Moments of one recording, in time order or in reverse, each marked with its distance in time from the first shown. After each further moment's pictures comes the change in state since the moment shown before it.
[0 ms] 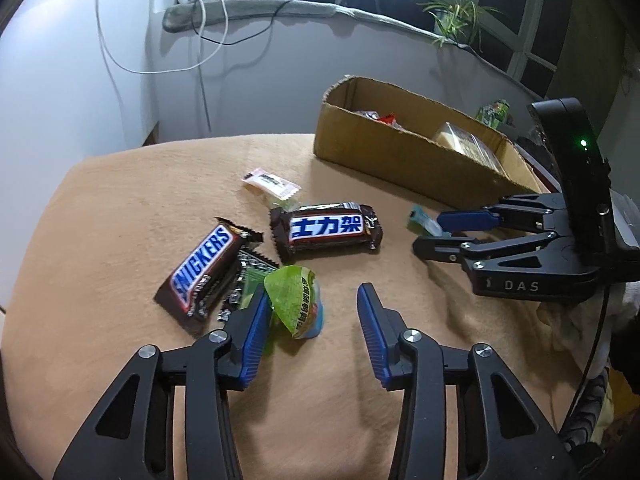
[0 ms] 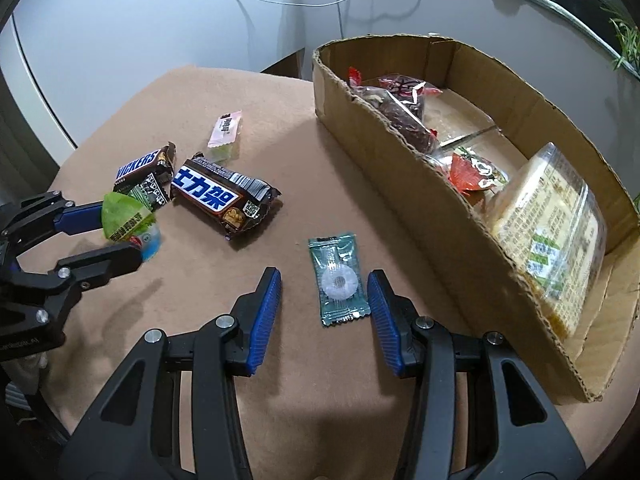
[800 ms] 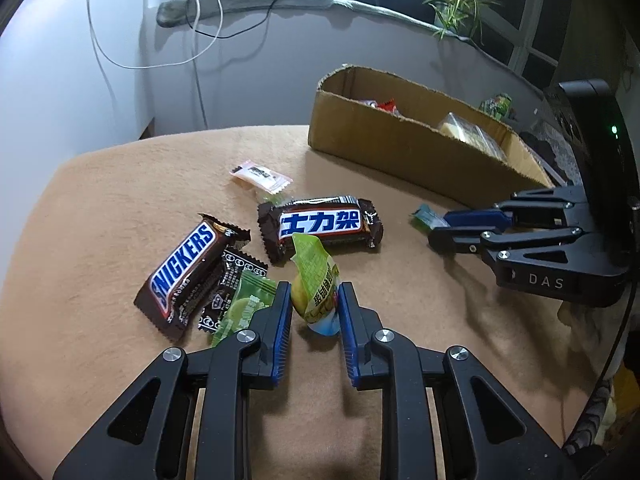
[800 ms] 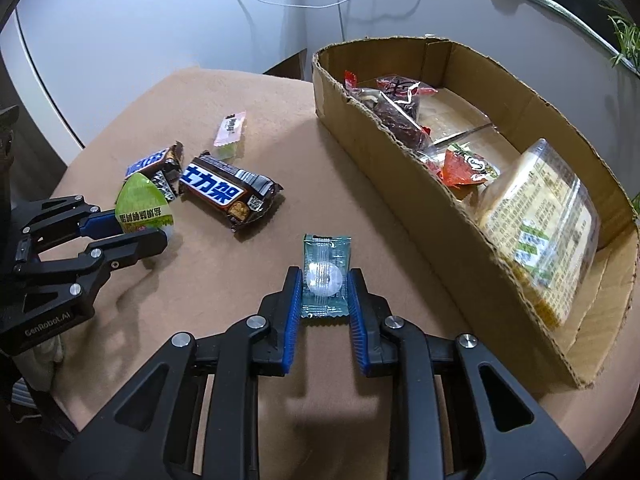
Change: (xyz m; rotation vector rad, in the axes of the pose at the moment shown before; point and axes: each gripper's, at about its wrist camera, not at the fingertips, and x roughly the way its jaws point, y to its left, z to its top) left arm 0.011 -0.003 0.000 -0.002 0.008 0.004; right arm -0.012 -0.001 -0.006 0.012 -0.008 0.014
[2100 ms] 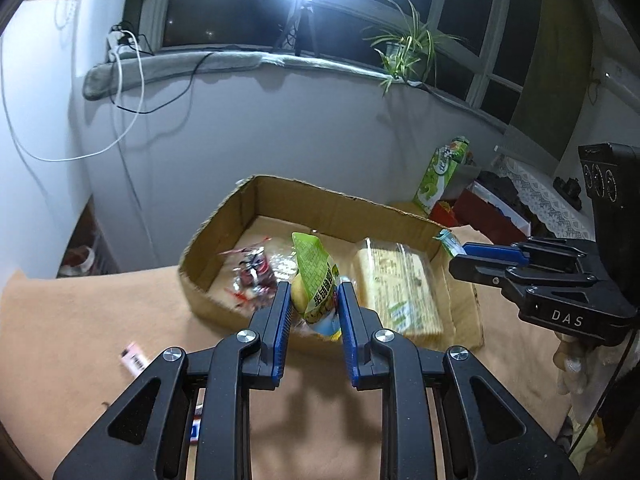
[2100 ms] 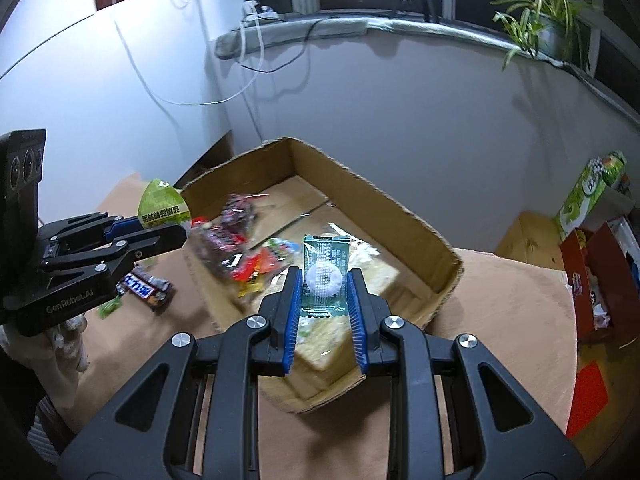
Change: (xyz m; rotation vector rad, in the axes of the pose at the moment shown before) left arm 0.019 -0.080 0.123 0.053 -0.117 -0.136; right arm -0.095 -0.131 0.022 0.186 -0.185 -0.100
